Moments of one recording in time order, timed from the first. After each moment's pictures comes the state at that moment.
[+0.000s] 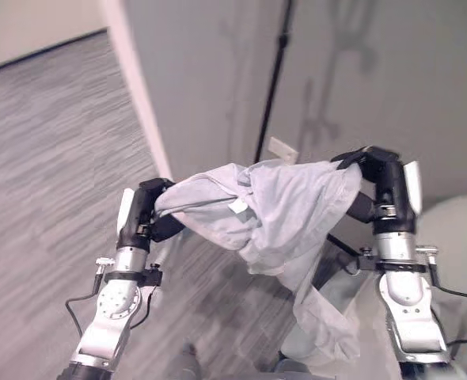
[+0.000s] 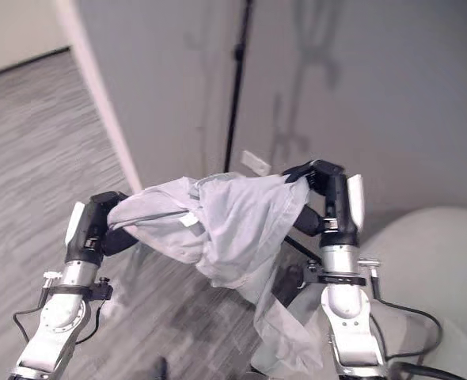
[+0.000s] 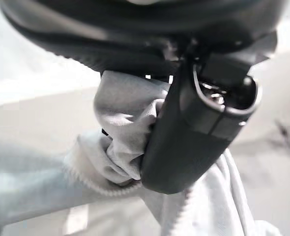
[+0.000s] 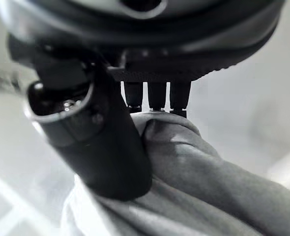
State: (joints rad) left arm 0.06 0.42 -0.09 -0.17 -0.01 -0.24 0.24; right arm 0.09 -0.38 -0.10 -0.38 -0.15 -0.18 -0.24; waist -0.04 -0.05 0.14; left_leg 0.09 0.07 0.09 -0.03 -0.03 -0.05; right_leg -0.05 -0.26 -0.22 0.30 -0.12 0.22
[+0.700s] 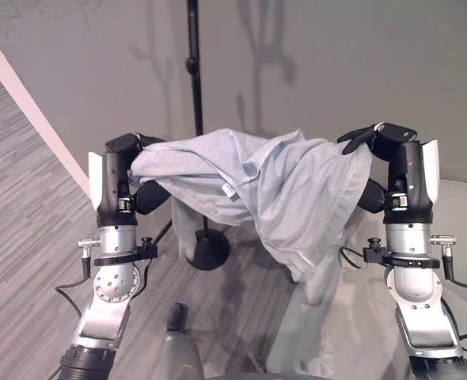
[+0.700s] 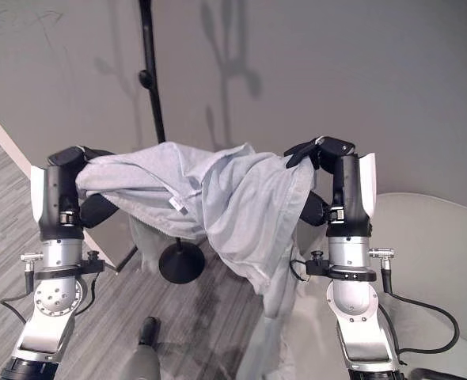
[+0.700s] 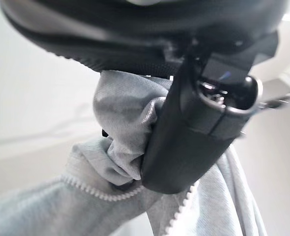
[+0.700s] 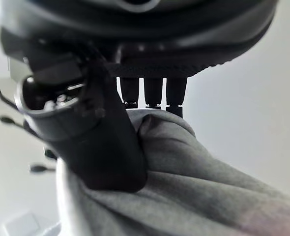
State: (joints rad) left arm 0.00 0.37 -0.02 -0.16 0.05 -0.32 0.37; right arm 0.03 -0.45 -0.04 -0.35 -0.11 -0.24 -0.25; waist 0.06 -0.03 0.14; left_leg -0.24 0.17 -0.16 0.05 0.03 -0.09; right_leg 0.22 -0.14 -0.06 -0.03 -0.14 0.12
